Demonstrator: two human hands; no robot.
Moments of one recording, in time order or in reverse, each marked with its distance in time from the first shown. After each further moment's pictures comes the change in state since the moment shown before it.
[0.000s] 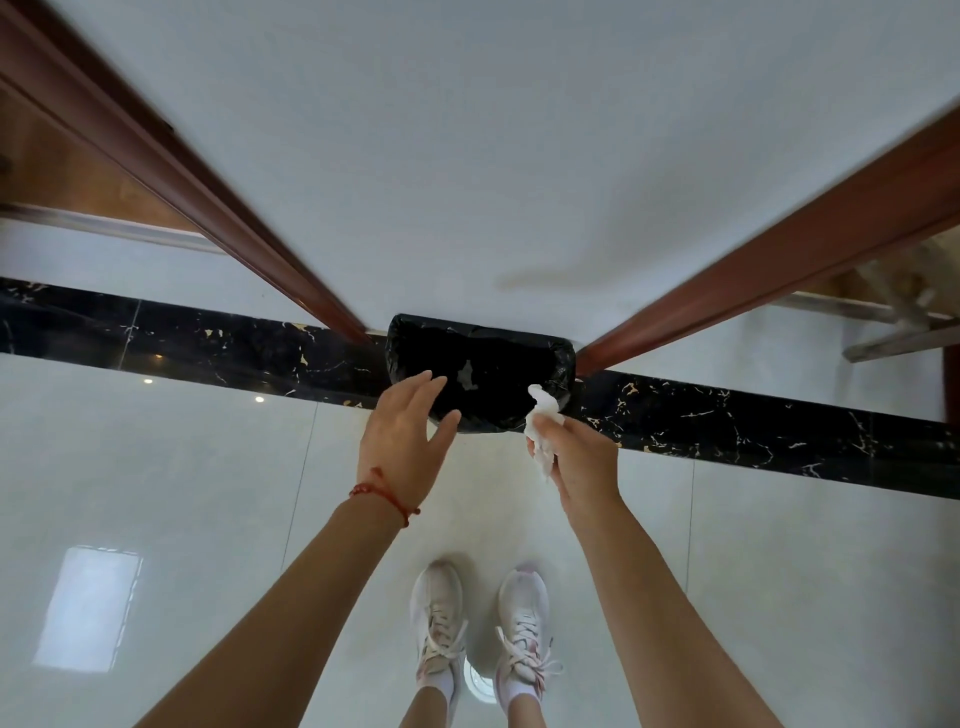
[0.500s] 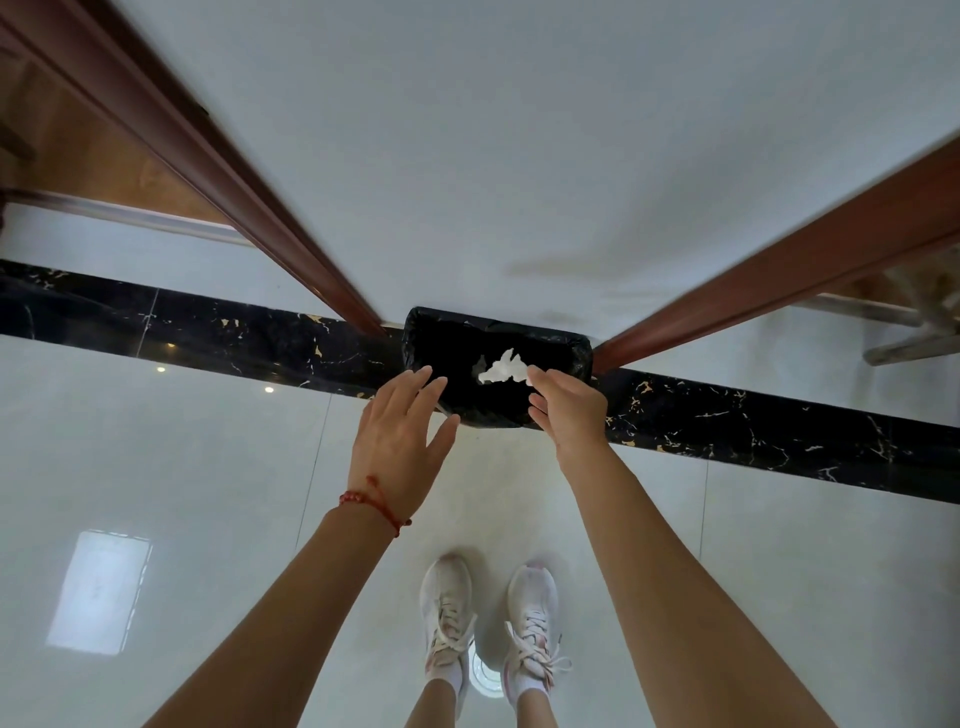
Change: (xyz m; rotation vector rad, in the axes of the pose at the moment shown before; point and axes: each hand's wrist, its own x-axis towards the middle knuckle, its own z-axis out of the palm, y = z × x) left_hand -0.012 -0.017 -0.015 0.187 0.009 0.122; right_hand 0.034 -0.012 0.036 -0.003 0.043 0.011
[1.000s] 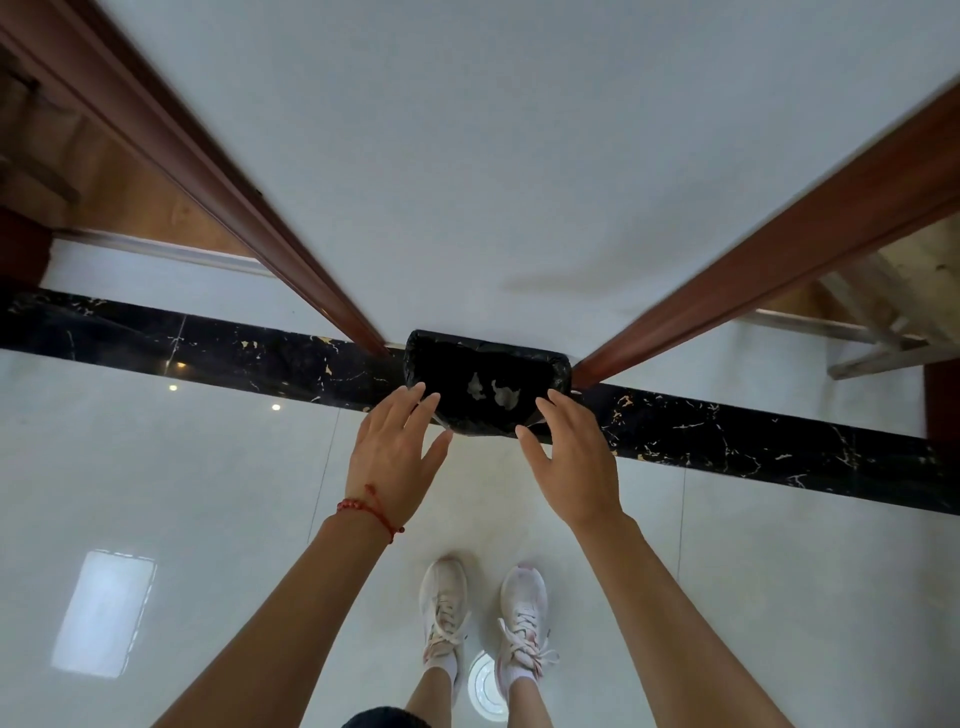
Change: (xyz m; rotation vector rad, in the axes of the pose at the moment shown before) left_hand -0.022 0.034 -0.046 0.103 0.016 0.005; right_hand -0.081 -0.008 -0.056 -1.061 0.000 -0.880
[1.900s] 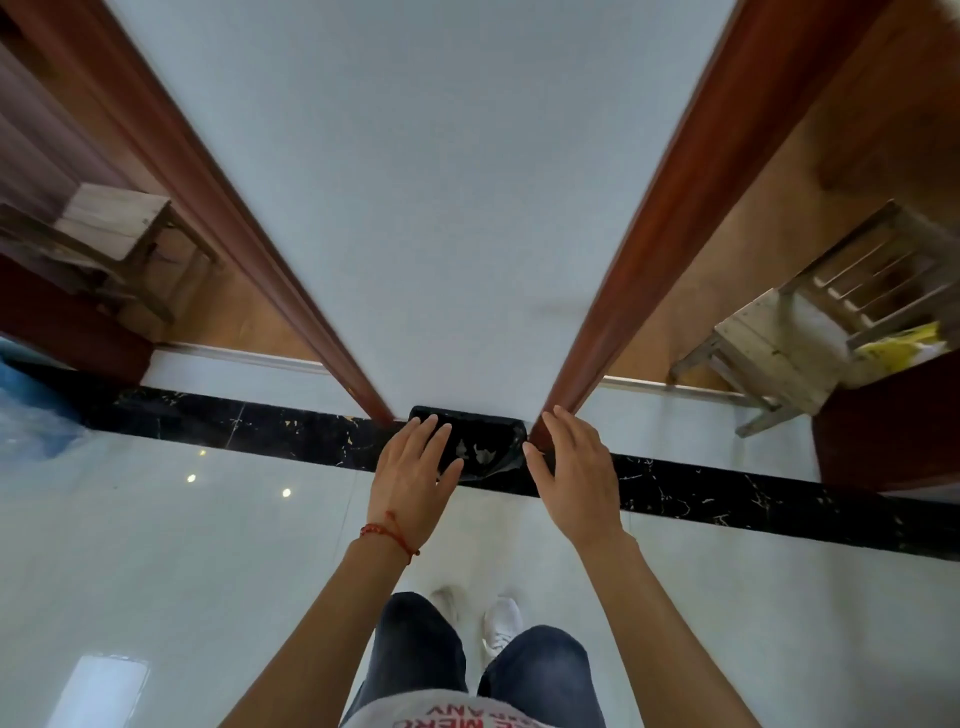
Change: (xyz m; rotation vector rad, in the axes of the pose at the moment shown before) left_hand -0.079 0.148 -0.193 0.012 0.085 0.049; right_hand -0.103 -0.079 -0.229 -0.089 0.219 -0.123
